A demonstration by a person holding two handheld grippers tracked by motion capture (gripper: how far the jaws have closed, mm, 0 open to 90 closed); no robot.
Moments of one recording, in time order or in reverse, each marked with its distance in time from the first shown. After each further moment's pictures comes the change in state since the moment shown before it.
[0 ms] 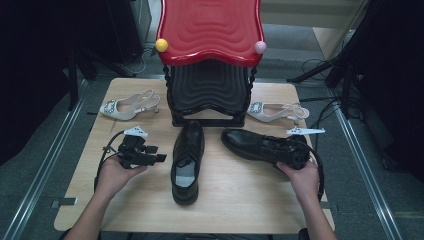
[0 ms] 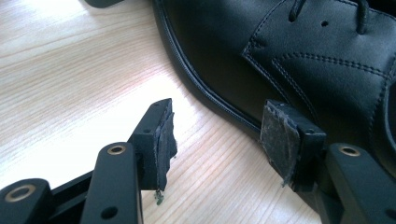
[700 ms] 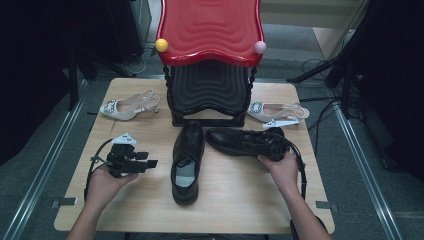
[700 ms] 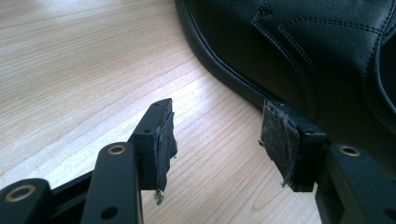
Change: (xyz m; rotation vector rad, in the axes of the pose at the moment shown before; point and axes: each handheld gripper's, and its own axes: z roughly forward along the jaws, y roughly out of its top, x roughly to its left) left arm -0.002 -0.027 -0.021 -0.030 0.049 -0.046; right arm 0.024 0.024 0.048 0.048 -0.011 -0.079
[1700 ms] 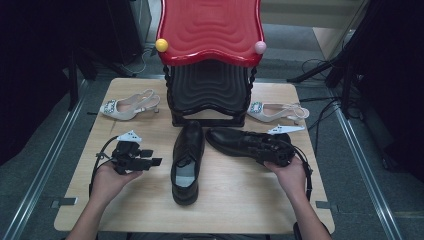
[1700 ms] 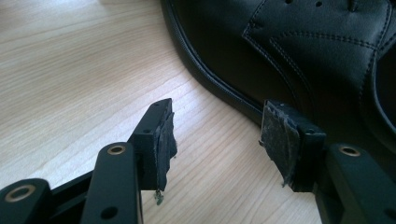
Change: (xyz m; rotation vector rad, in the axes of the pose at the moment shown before) left arm -0.002 0.012 0.012 0.008 -0.032 0.036; right arm -0.003 -0.017 -0.015 0.005 -0.068 -0.039
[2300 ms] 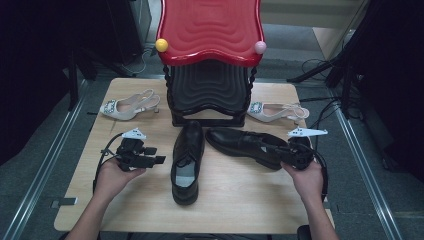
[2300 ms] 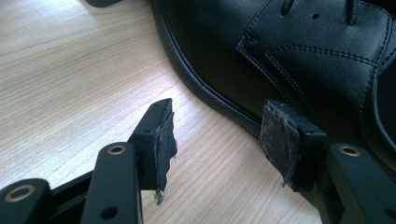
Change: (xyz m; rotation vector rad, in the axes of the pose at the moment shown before) left arm -0.001 0.009 0.007 0.011 -0.010 0.024; right arm -0.015 -0.012 -0.043 -0.052 -0.032 0.012
